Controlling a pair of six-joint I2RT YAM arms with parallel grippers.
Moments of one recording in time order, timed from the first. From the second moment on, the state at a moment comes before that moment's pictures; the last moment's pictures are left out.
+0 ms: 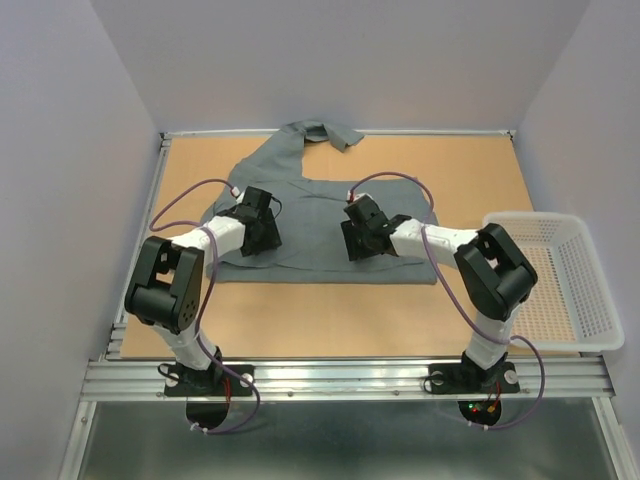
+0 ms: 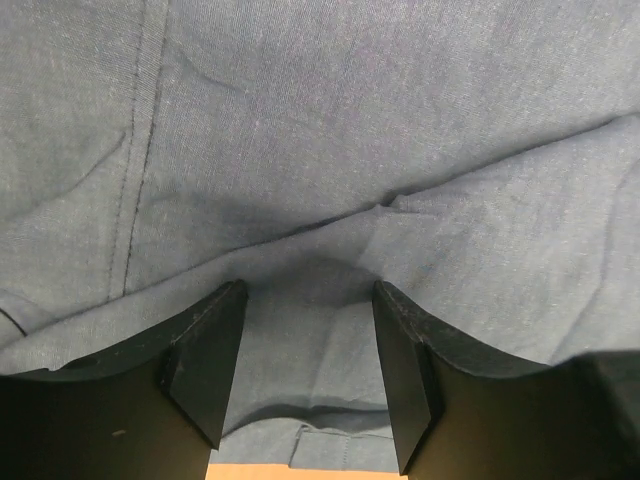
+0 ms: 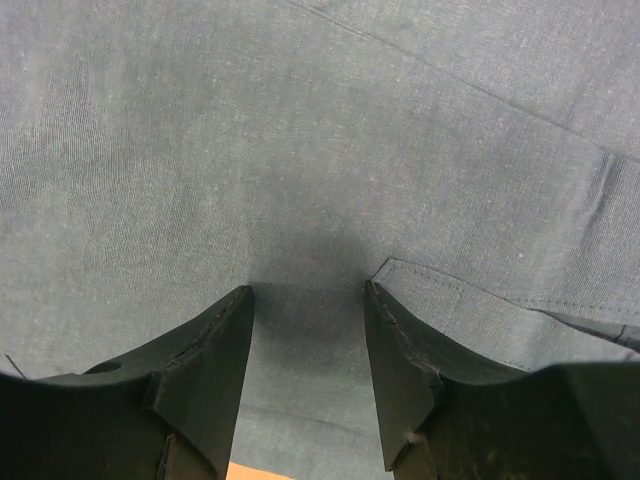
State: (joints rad) left arm -0.34 1.68 0.97 -0.35 -0.17 -0.59; right arm 0.66 1.85 1.15 -0.29 0.17 0.35
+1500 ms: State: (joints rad) left arm -0.01 2.01 1.50 -0.45 0.15 0.01; right arm 0.19 1.83 1.36 -0.60 -0.04 0.35
